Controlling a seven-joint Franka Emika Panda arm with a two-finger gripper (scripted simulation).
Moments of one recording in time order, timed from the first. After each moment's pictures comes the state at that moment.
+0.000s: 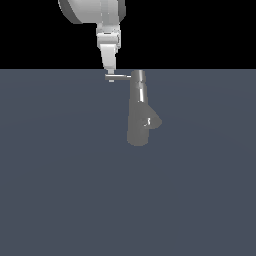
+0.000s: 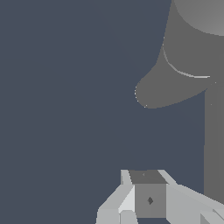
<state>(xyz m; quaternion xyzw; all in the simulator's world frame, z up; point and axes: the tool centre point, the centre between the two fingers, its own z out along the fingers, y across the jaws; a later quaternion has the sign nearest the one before) 0.156 0.067 0.242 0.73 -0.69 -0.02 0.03</state>
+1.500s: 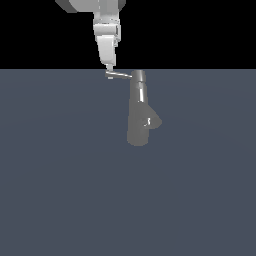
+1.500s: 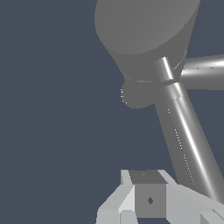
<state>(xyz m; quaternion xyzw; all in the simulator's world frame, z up) 0.120 0.065 0.258 0.72 -0.69 -0.01 0.03</state>
